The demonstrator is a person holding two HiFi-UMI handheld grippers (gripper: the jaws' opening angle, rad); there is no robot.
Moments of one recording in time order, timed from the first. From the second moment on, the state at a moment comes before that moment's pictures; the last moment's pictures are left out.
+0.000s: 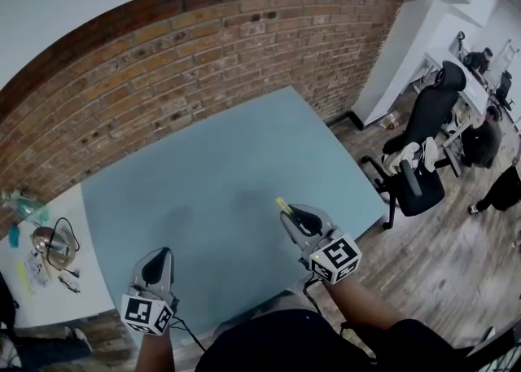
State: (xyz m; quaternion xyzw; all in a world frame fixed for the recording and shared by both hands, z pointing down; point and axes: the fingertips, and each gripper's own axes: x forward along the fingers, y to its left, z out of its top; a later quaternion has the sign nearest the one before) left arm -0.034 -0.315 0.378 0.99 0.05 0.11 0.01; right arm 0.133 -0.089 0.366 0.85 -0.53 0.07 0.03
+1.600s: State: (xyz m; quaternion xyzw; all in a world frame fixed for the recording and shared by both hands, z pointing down) left arm -0.044 -0.319 0.452 0.98 0.00 0.19 0.04; right arm 0.150 -0.109 0.479 0.81 -0.56 0.16 0.03
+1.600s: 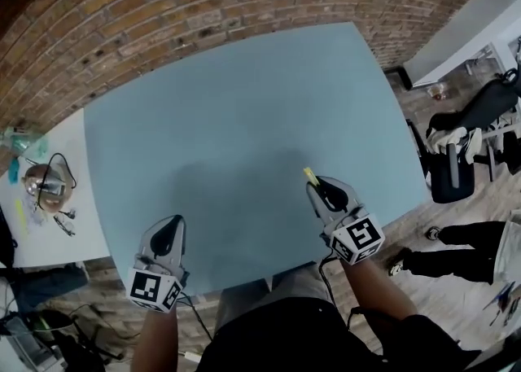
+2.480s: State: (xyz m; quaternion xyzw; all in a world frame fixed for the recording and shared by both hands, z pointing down) left arm -0.037 -0.304 0.501 0.97 0.01 0.24 0.05; right arm 0.152 -0.104 0.558 0.80 -0.55 0.23 0.05
